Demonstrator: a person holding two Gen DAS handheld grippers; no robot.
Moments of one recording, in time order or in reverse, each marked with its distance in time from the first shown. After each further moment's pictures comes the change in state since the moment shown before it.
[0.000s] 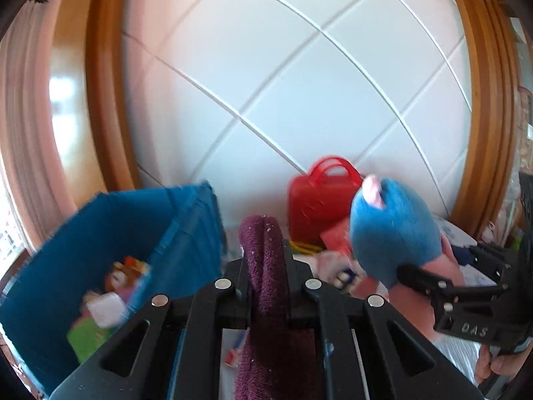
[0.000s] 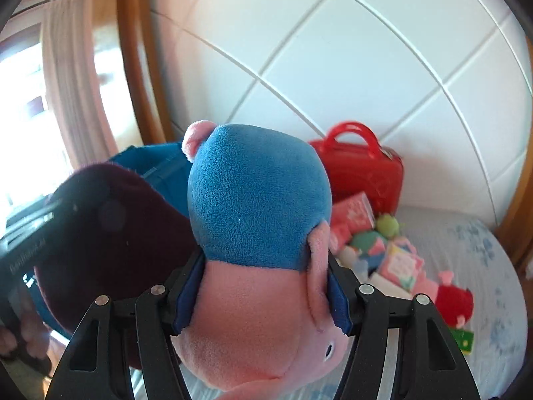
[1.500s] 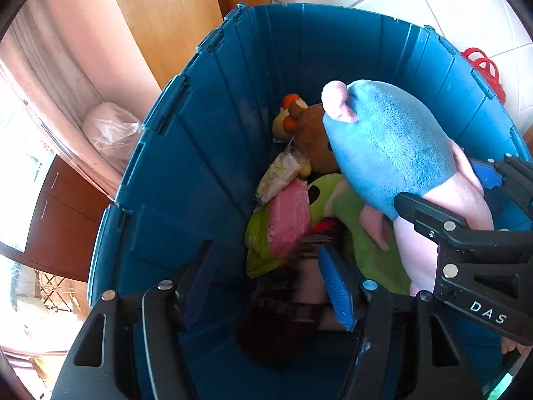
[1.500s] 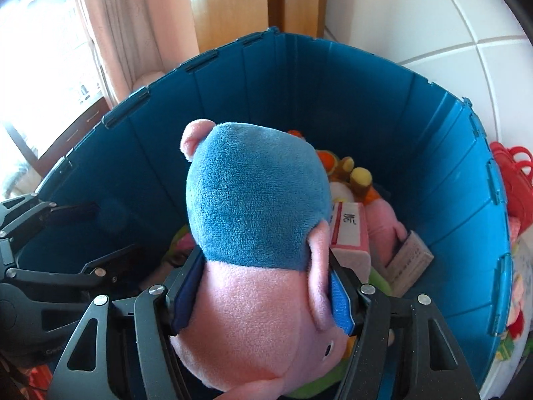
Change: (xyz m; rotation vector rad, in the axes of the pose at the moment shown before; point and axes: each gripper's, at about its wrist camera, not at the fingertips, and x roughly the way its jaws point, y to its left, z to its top) left arm 0.062 0.430 -0.168 0.013 0.698 0.035; right arm 0.265 0.461 0.007 -0.175 0.451 0.017
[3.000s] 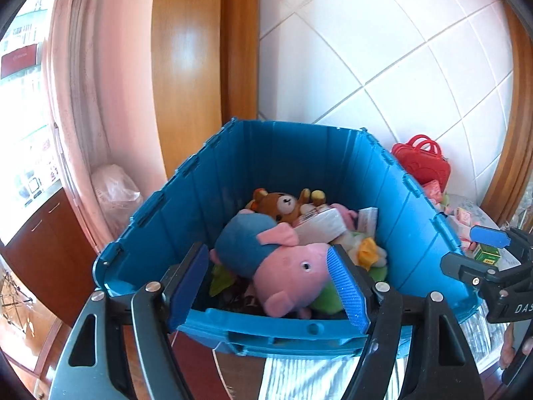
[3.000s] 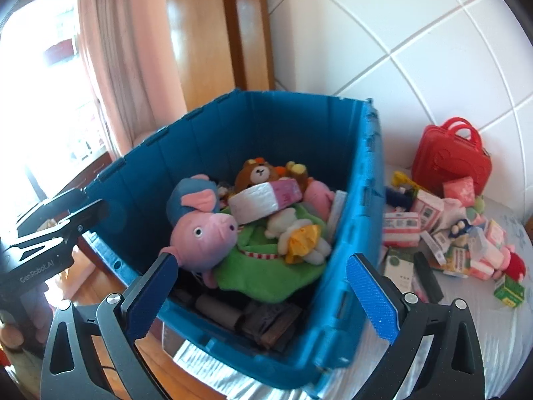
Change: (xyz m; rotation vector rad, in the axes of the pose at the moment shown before) left arm -0.142 -0.038 -0.133 -0.038 -0.549 -0.164; right arm -0.172 -0.054 -0.153 0.151 -0.305 -0.032
